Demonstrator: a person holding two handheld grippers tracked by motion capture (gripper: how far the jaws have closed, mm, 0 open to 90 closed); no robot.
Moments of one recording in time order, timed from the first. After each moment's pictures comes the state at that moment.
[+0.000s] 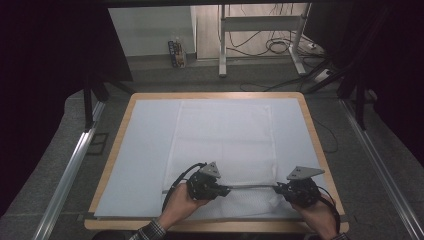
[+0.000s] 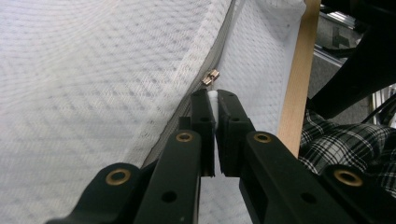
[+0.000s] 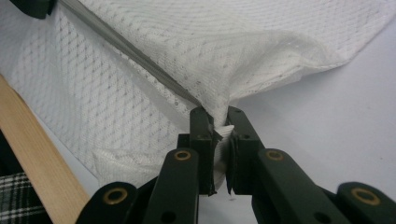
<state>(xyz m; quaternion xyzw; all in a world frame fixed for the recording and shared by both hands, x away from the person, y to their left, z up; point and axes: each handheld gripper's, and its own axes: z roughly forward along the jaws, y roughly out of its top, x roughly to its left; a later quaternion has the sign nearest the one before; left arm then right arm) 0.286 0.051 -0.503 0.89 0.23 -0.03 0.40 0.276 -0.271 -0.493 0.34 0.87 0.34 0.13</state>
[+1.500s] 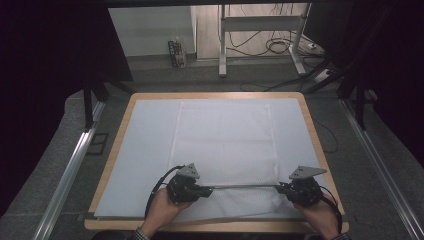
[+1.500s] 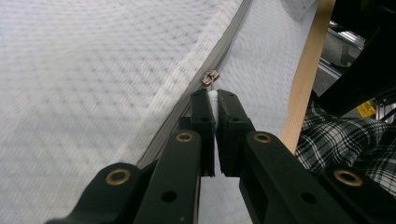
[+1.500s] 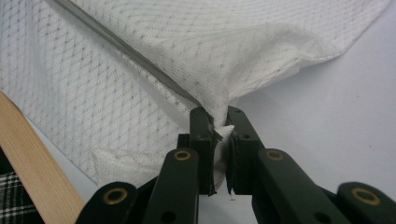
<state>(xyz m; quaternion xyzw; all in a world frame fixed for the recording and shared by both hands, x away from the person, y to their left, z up) 0.272 0.104 -0.506 0.87 0.29 -0.03 0.40 0.278 -0.278 -0.496 0.35 0.86 0.34 0.12</state>
